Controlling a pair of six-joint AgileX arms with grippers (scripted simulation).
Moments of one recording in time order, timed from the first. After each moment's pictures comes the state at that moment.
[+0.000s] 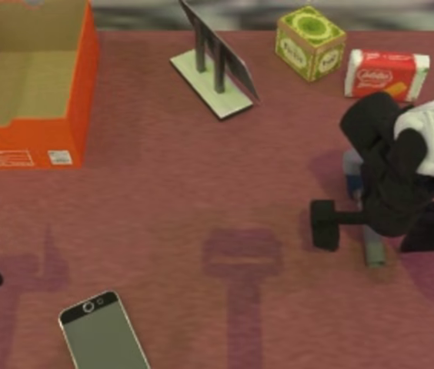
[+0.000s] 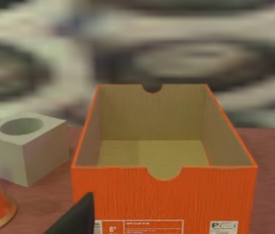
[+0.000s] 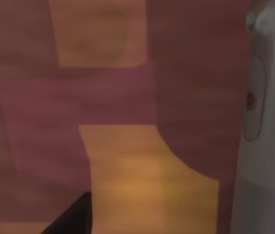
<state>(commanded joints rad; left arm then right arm) 0.00 0.00 0.00 0.00 0.00 0.00 0.43 1.98 1.09 -0.59 0.04 0.46</state>
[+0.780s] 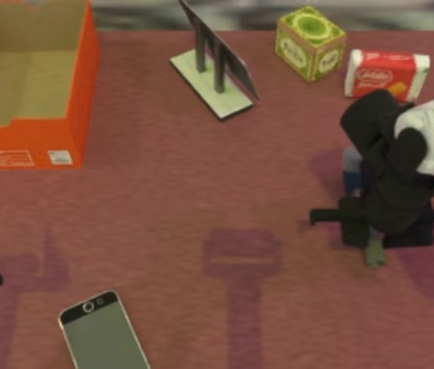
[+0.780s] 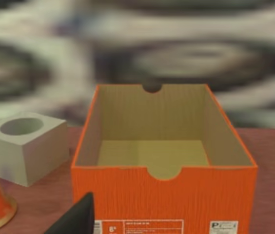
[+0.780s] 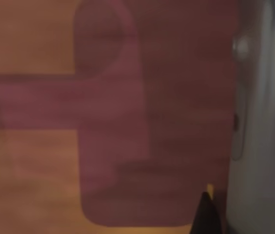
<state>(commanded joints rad) 0.00 0.00 0.00 0.00 0.00 0.00 0.43 1.98 1.09 -0.59 0.04 0.46</state>
